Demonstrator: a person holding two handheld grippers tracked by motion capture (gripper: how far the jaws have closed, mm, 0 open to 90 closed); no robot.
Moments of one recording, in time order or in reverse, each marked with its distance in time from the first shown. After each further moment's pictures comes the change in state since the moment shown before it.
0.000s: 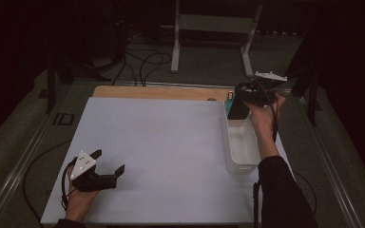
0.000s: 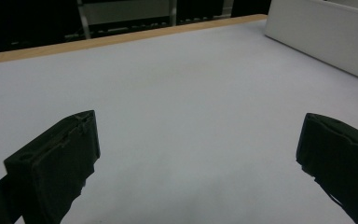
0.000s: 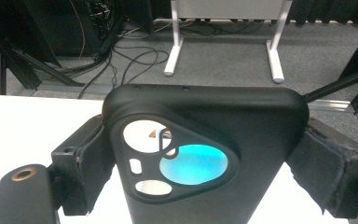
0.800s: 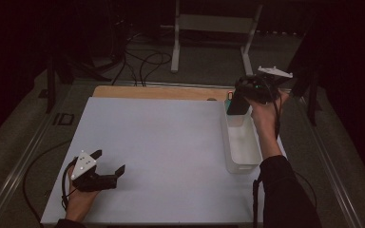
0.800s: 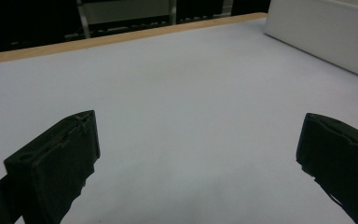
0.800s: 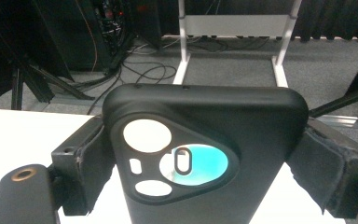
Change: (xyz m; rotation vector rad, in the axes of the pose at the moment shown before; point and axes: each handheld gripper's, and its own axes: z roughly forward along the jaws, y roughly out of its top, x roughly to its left) left arm -0.001 0.000 0.000 0.005 0.000 0.007; right arm 0.006 0.017 -0.022 -0.061 0.032 0.003
